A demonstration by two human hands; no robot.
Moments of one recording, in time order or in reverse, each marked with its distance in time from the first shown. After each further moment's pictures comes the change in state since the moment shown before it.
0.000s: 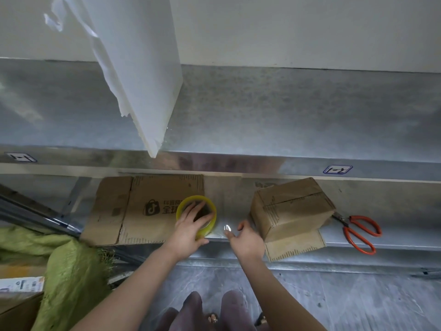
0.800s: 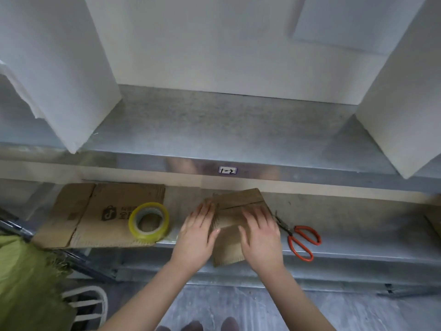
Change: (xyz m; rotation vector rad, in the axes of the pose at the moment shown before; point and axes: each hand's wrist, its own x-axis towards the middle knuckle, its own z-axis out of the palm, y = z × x) left_hand 0.024 0.182 0.016 0.039 0.311 -0.016; right_hand -0.010 0.110 -0.150 -0.213 0.488 -0.553
